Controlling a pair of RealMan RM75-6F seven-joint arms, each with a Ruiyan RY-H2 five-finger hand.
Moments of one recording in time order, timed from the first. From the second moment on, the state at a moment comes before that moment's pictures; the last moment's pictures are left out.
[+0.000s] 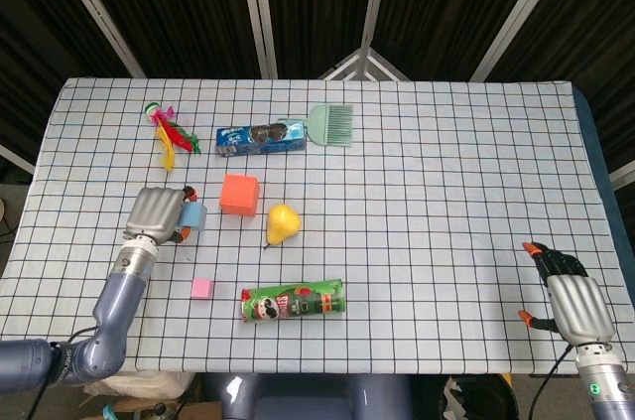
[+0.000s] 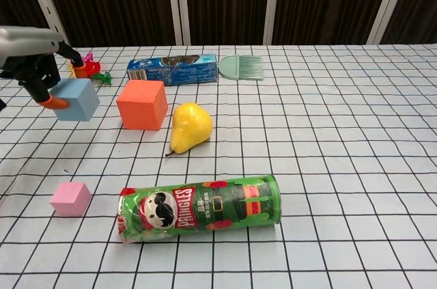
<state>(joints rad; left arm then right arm) -0.84 -1.30 -0.15 -1.88 0.52 1.22 0.78 0.12 -1.08 0.02 -1.69 -1.43 1.33 -0.10</state>
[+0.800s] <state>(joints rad) -1.06 -1.33 -0.33 -1.77 0.15 1.18 0.92 0.11 -1.08 0.03 -1.69 -1.40 1.34 -0.11</state>
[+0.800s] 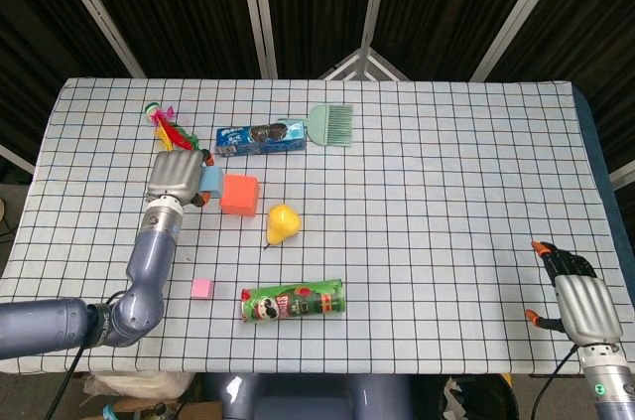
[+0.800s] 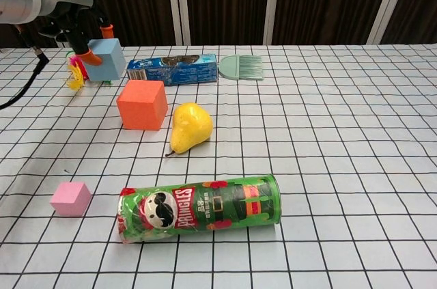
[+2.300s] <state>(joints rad) -1.19 -1.46 -0.31 -1.62 0.07 1.16 0.97 0.12 -1.07 0.05 -1.67 -1.36 1.32 -0.08</state>
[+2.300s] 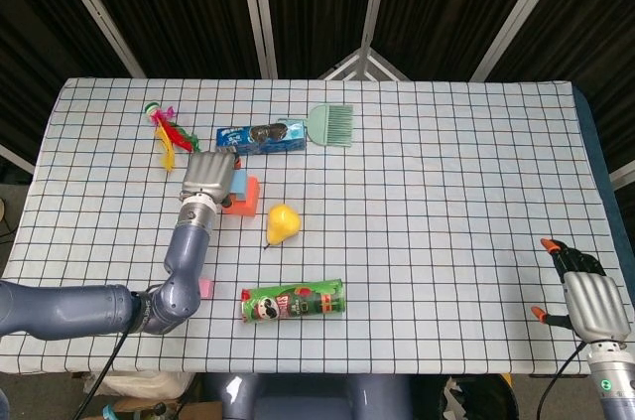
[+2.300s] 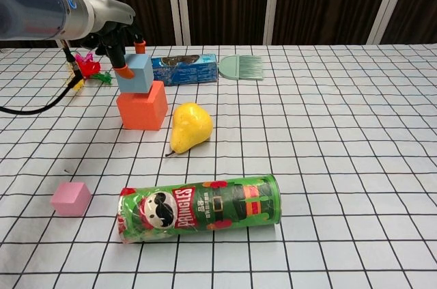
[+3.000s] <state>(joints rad) -1.19 -1.48 -0.30 -1.58 0.05 1.13 0.98 0.12 -1.07 0.05 -1.67 -1.36 1.31 -0.08</state>
